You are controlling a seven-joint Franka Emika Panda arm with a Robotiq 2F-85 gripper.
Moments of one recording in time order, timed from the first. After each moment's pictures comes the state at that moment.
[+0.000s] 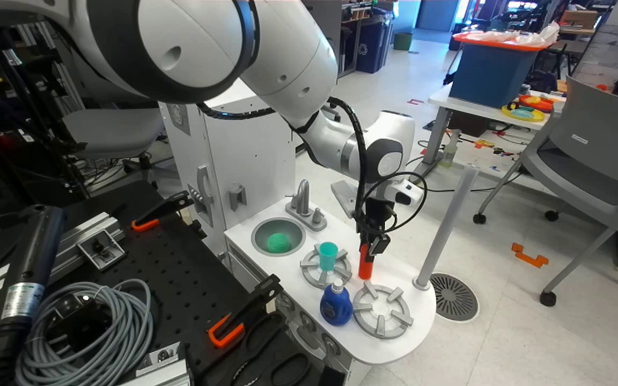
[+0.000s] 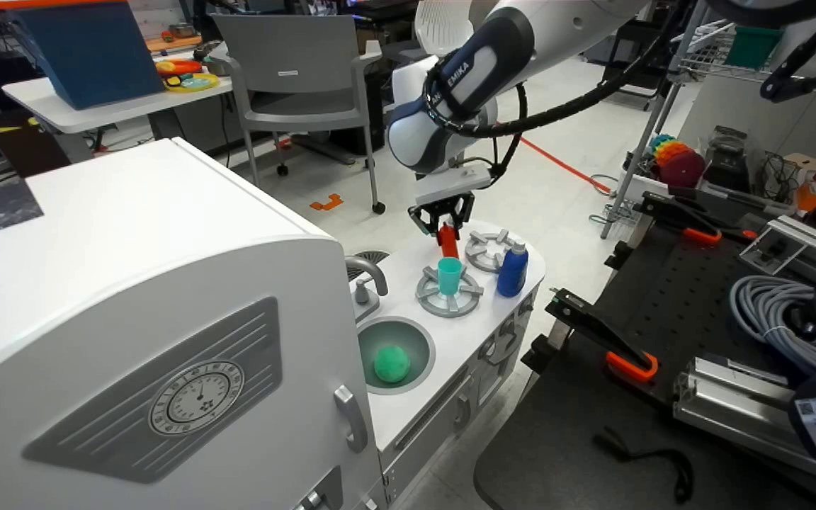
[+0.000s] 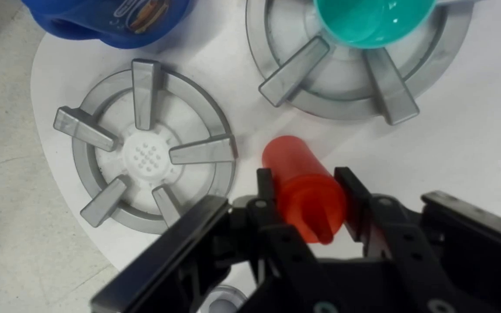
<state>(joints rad) 0.01 1.49 -0.14 -0.91 0.01 2.22 0.53</state>
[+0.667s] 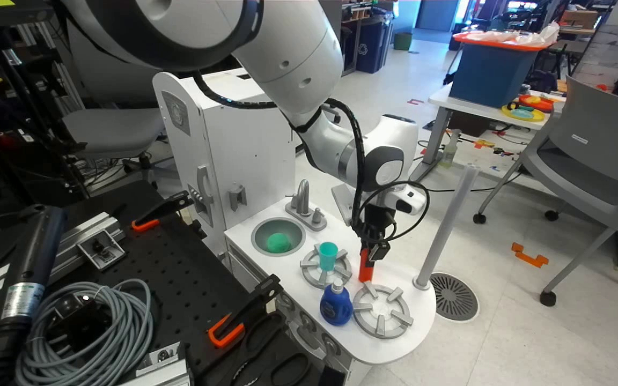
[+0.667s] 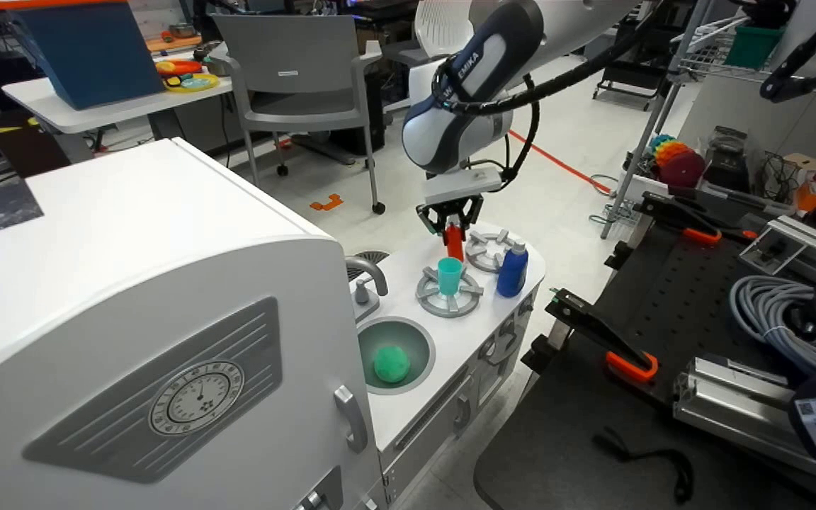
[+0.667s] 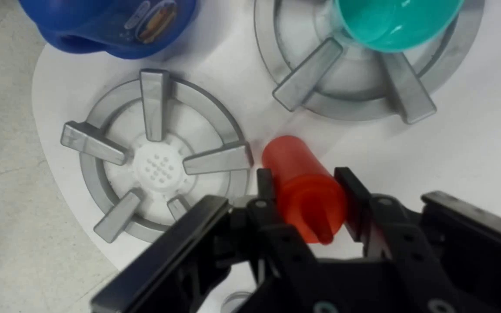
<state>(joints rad) -0.01 1.40 -0.13 -1.09 0.04 2.35 0.53</state>
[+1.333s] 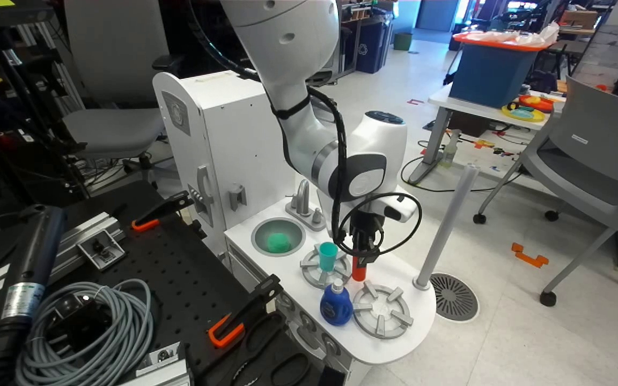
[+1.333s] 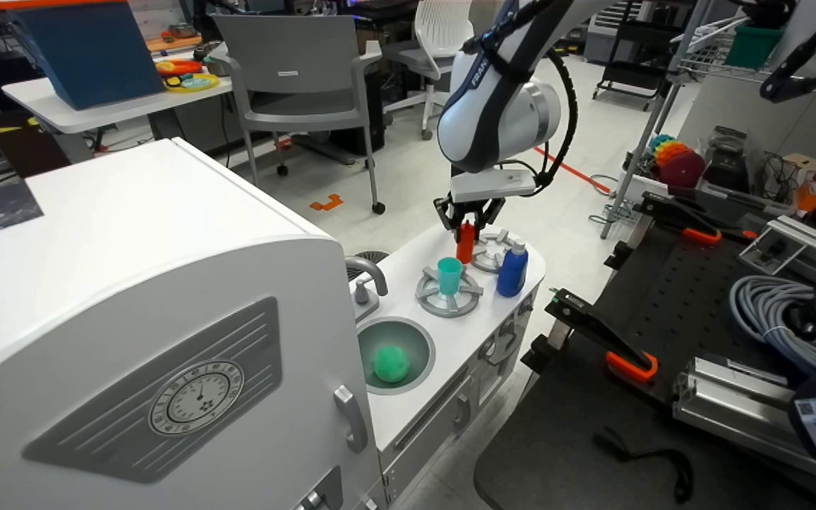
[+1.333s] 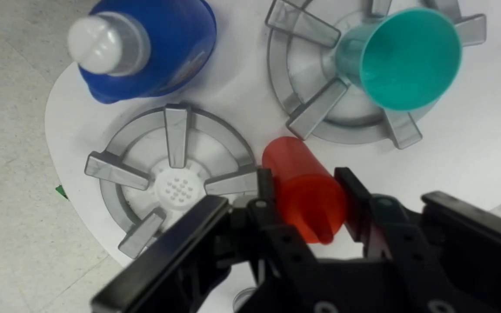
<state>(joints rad) -0.04 1.15 -0.09 -1.57 0.10 2.72 0.42</state>
